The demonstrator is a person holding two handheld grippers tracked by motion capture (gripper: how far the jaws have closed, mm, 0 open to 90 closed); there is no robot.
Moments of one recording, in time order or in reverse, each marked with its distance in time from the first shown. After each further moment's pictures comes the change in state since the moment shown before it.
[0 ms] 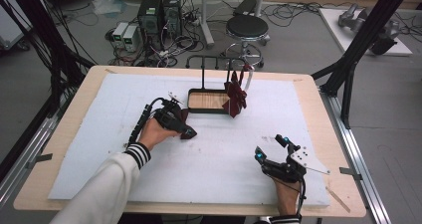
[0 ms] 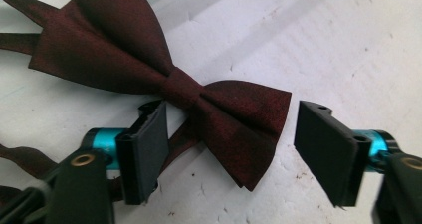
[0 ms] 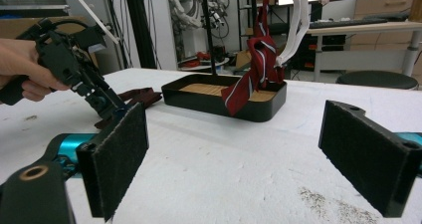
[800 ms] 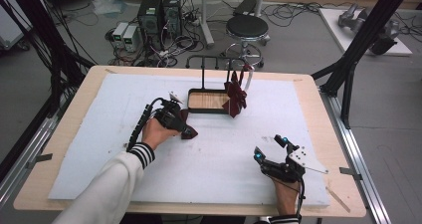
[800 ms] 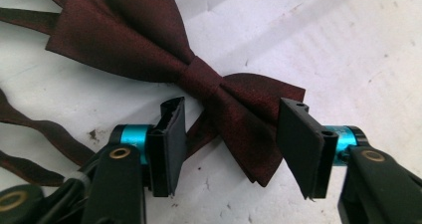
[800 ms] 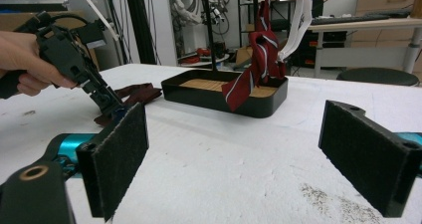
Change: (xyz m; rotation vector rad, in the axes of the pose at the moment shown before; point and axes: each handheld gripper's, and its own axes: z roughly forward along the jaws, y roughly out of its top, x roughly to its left) left arm -0.003 0.002 0.001 0.038 0.061 -0.057; right arm 0.000 -0.002 0.002 0.014 0.000 -0.006
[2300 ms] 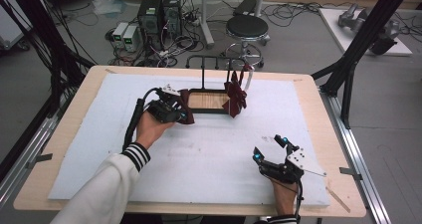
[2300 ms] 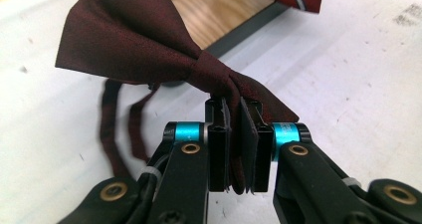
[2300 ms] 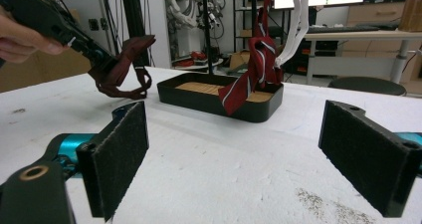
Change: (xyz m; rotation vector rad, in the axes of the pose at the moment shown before) left arm -0.017 0.004 -0.050 -0.284 0.072 0.220; right arm 0.005 -0.001 0.000 -0.021 -0.023 -0.039
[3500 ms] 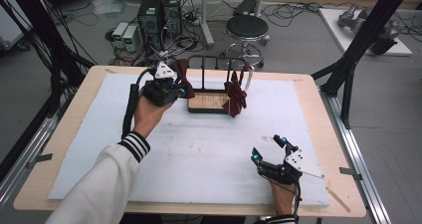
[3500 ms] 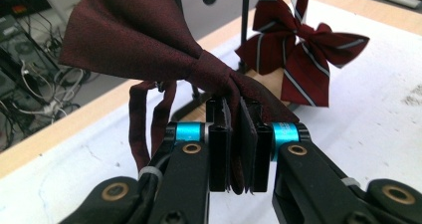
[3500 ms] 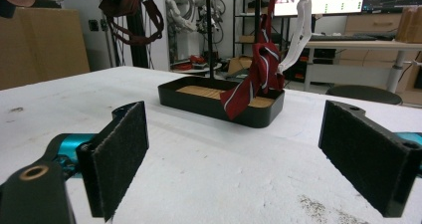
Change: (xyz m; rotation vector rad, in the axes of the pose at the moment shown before) left arm -0.006 0.043 -0.044 -0.263 0.158 0.125; right arm 0.005 -0.001 0.001 -0.020 -0.005 -0.031
